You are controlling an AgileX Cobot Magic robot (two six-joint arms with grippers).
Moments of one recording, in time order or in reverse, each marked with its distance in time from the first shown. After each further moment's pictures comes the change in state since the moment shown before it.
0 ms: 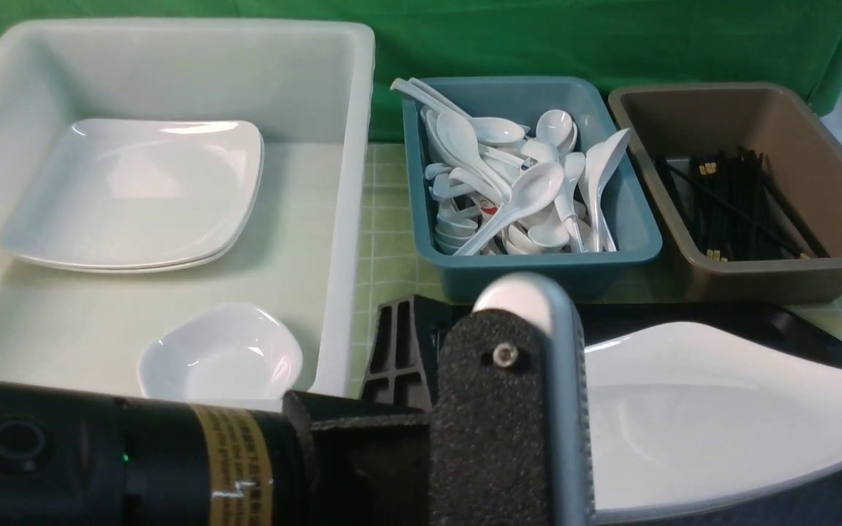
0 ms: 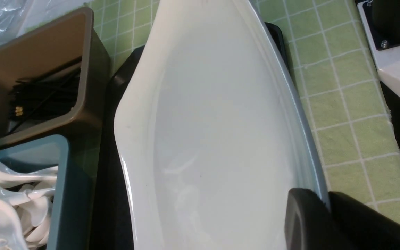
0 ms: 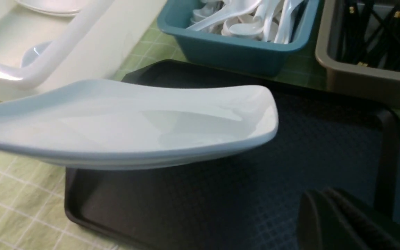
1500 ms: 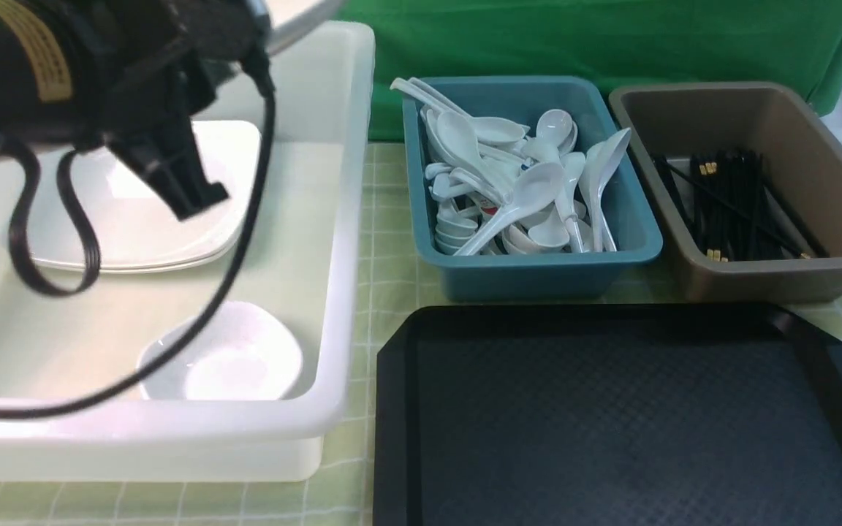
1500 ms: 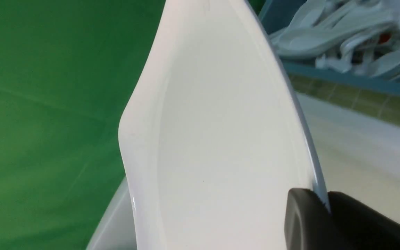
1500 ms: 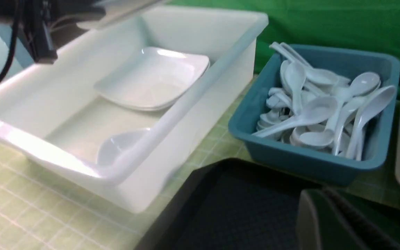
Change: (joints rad) right arm 0.000 0.175 0.000 0.028 -0.424 -0.023; left arm 0.753 0.122 -0.143 0.498 -0.074 -0.190
